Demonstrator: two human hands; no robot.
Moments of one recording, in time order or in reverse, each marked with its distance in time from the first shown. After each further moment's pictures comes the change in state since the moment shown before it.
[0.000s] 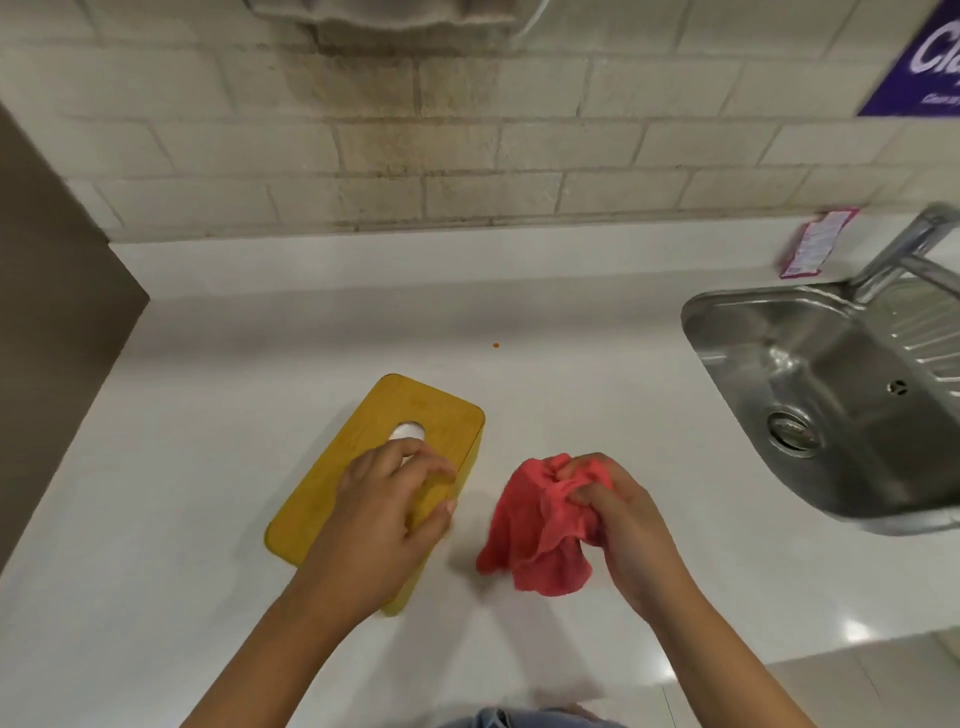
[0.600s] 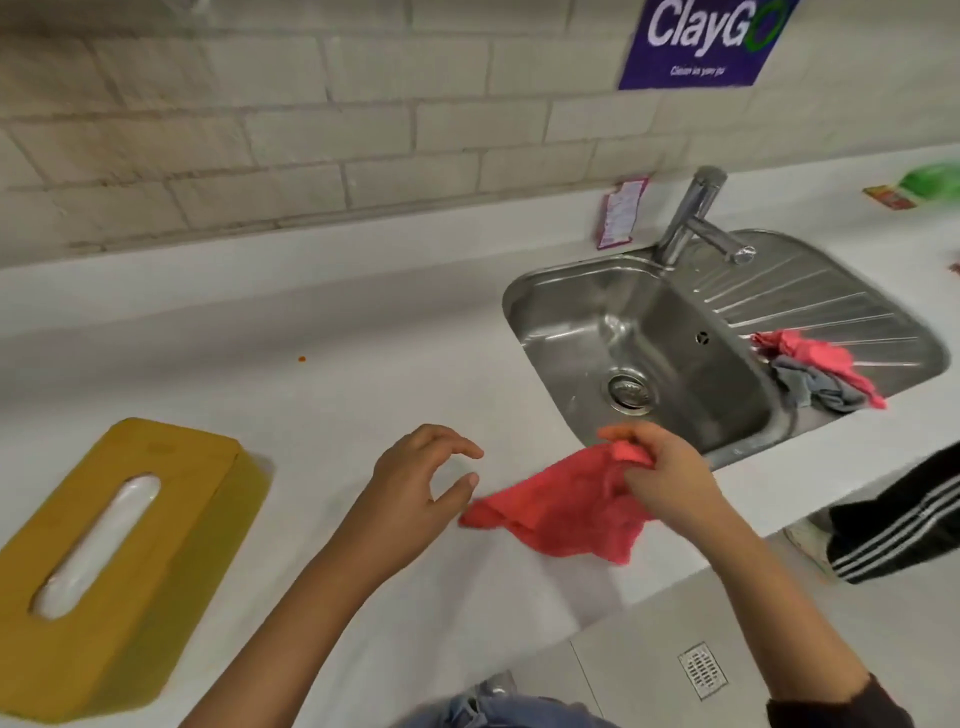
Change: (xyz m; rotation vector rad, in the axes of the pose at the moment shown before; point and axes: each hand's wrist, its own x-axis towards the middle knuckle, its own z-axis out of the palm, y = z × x) left_hand 0.079 0.149 0.140 -0.254 -0.239 0.171; right_hand 0.003 -0.017 -0.251 -0.787 0.378 -0.040
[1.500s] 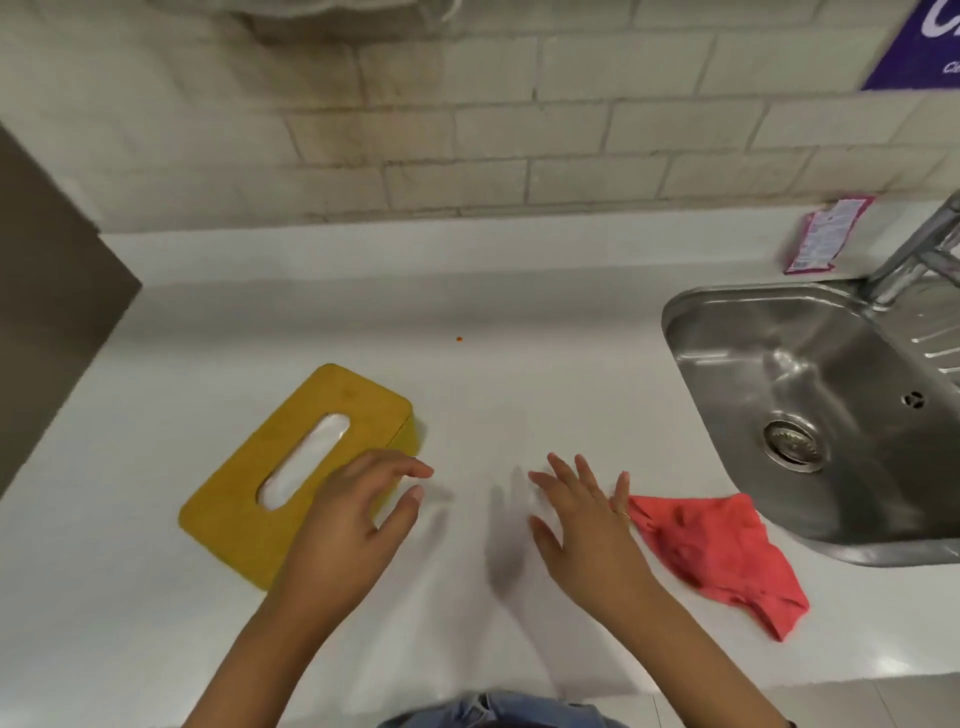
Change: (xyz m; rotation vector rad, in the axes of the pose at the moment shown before) left_hand -0.104 -0.037 -0.079 0.036 0.400 -0.201; right_hand -0.037 -0.064 0.151 -0.417 -0.280 -0.526
